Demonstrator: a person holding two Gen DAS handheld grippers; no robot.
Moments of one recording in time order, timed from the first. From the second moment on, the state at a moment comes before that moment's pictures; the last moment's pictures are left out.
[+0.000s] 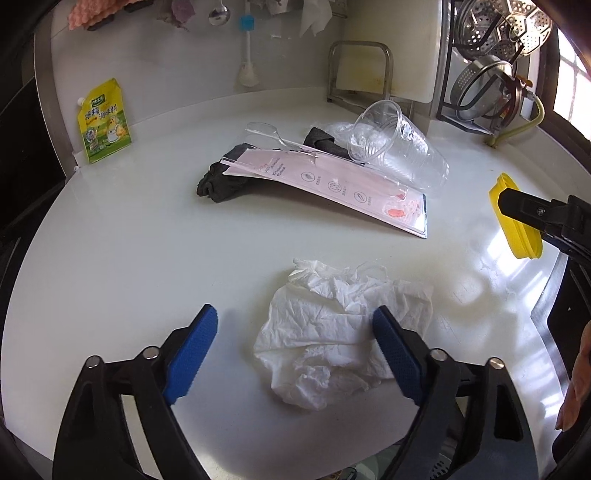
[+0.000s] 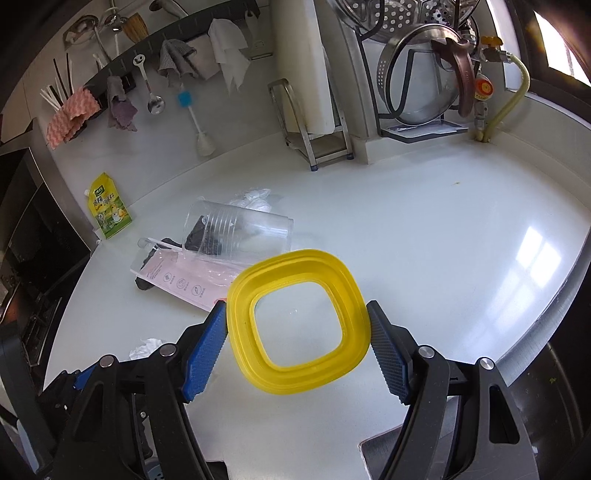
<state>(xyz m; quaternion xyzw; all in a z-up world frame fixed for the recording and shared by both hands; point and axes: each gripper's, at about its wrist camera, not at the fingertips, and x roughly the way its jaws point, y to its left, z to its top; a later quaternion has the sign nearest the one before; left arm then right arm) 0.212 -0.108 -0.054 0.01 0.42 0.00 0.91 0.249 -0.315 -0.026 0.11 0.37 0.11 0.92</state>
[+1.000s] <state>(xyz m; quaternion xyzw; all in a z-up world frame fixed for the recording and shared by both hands) 0.184 -0.087 -0.011 0.03 0.37 -0.02 0.93 0.218 -0.290 -0.019 0.07 0.34 0.11 0.93</state>
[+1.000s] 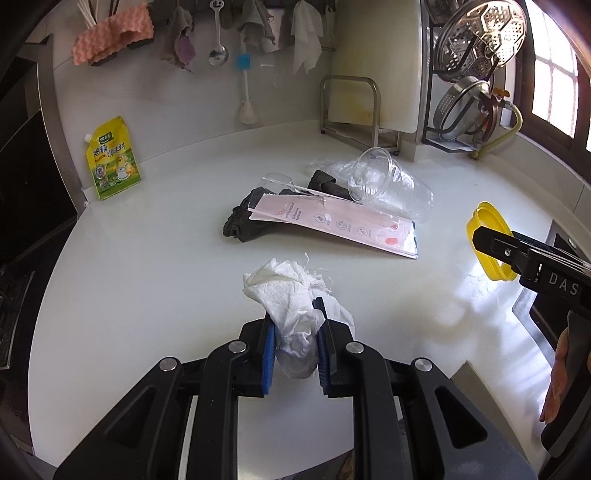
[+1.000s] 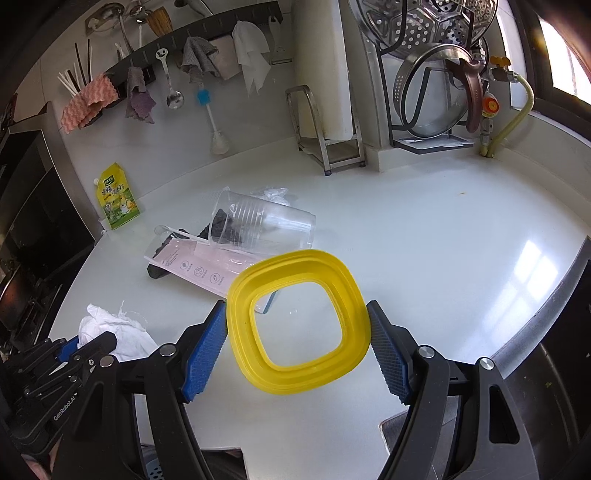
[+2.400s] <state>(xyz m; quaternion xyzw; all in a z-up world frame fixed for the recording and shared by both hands) 0.030 -0.050 -0.031 0.06 0.34 -0.09 0.93 -0.023 -0.225 -0.062 0.09 0.34 0.08 0.93</state>
